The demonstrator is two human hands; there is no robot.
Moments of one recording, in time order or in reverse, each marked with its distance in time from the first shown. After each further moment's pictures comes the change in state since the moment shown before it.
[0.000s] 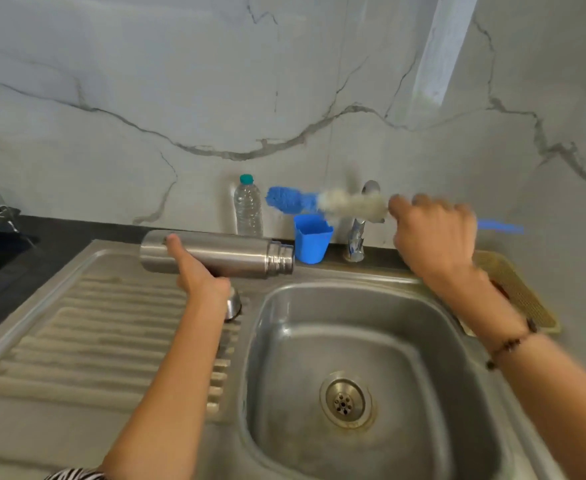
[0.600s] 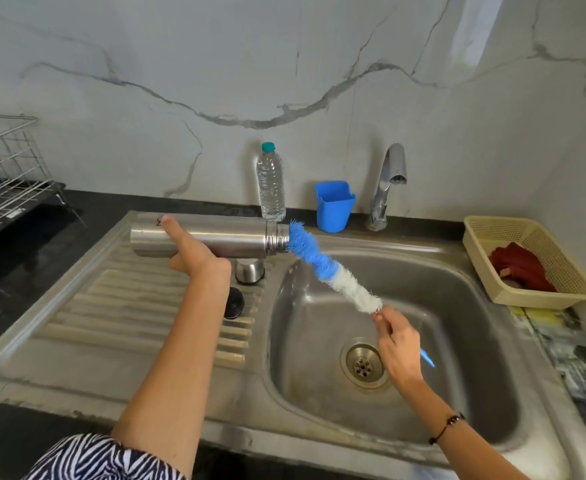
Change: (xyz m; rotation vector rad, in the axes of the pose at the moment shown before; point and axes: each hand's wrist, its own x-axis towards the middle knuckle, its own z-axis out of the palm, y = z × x) left_hand -0.016 0.021 -0.029 0.067 0.165 0.228; right_hand -0.195 -0.060 0.123 0.934 -0.277 0.504
